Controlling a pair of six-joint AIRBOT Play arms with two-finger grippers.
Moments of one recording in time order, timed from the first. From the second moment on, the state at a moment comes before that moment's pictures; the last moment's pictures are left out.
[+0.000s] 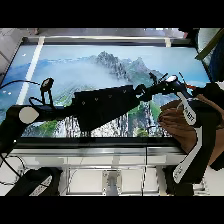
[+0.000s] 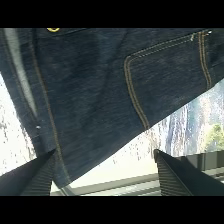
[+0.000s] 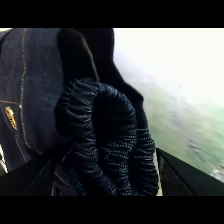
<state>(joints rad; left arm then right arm) -0.27 -0.82 0.80 1.23 -0.98 -1.78 -0.05 -2.03 1.58 -0.62 1.28 1.24</state>
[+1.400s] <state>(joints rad) -0.27 -0.82 0.80 1.25 -0.98 -1.77 -0.71 -1.49 2.08 -0.82 1.75 1.56</state>
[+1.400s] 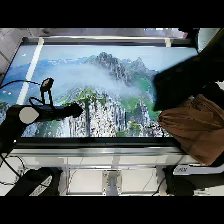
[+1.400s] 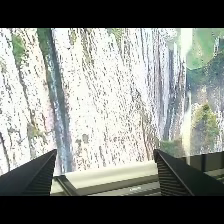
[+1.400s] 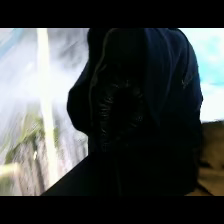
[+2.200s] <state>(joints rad) -0.27 -0.82 0.80 1.25 -0.98 -1.77 -1.28 -1.25 1.92 -1.19 1.82 1.58</state>
